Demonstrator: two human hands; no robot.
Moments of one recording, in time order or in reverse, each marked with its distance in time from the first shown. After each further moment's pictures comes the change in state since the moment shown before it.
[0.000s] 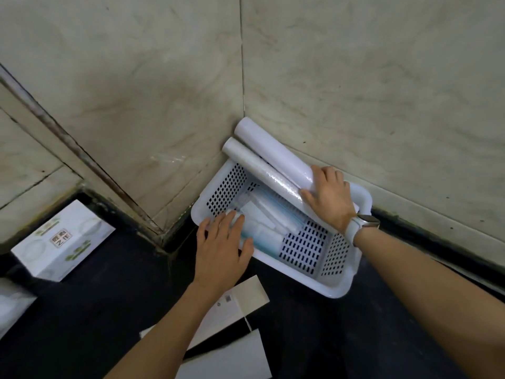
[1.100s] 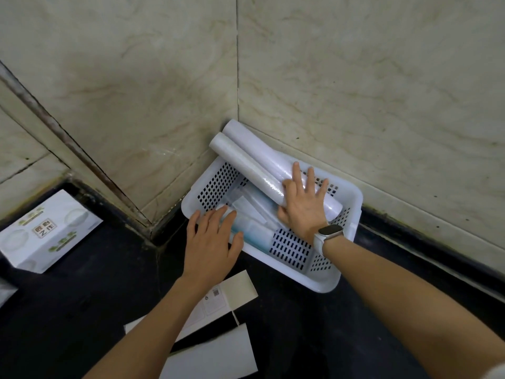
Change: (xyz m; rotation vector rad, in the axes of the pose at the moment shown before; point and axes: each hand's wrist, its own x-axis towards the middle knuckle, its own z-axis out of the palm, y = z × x) left_hand -0.001 -0.002 0.006 0.007 -0.019 -0.014; right_hand -0.014 -0.022 0.034 -0.262 -0.116 -0.094
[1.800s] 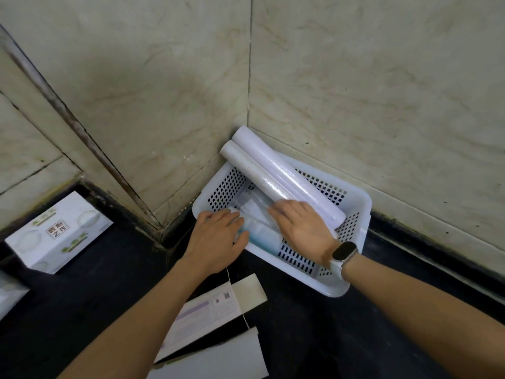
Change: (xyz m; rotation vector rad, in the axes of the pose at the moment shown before) left_hand 0.021 -0.024 -0.008 0.036 -0.123 0.174; right_hand -0.033 -0.014 -0.008 -0.012 0.196 -0.499
